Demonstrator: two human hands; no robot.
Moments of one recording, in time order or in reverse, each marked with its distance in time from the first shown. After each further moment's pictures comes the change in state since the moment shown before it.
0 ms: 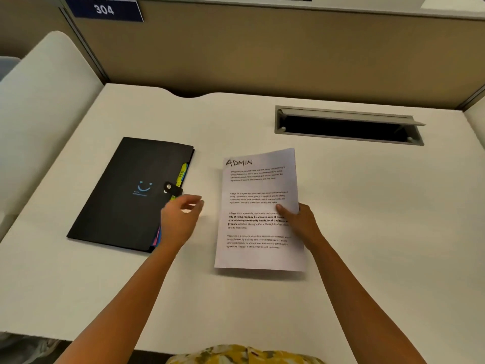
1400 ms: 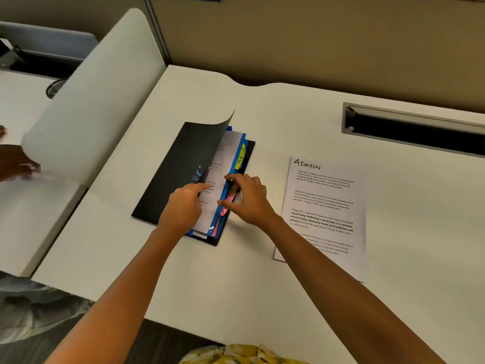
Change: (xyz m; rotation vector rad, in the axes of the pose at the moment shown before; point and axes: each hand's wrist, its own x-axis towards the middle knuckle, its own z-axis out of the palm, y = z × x) left_hand 0.039 -0.044 -0.132 0.539 -0.129 0.150; right_hand 0.014 -0.094 0.250 -0.562 -0.205 -0.558
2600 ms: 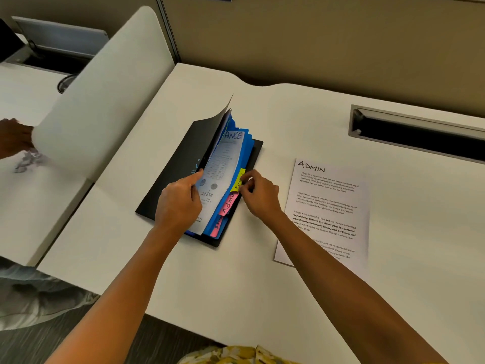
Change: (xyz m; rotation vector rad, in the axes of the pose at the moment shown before) left_hand -0.017 0.008 -0.016 -0.045 0.160 -0.011; right_hand 0.007 0.009 -0.012 0.131 0.112 0.137
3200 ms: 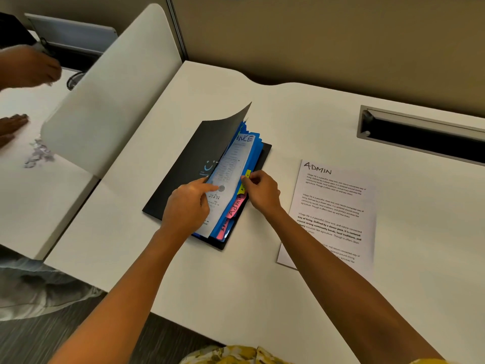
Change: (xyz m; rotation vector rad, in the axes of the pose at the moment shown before) left_hand -0.003 0.004 0.006 0.058 -0.081 0.032; right_hand 0.017 -0.004 0.012 0.187 -0.011 0.241
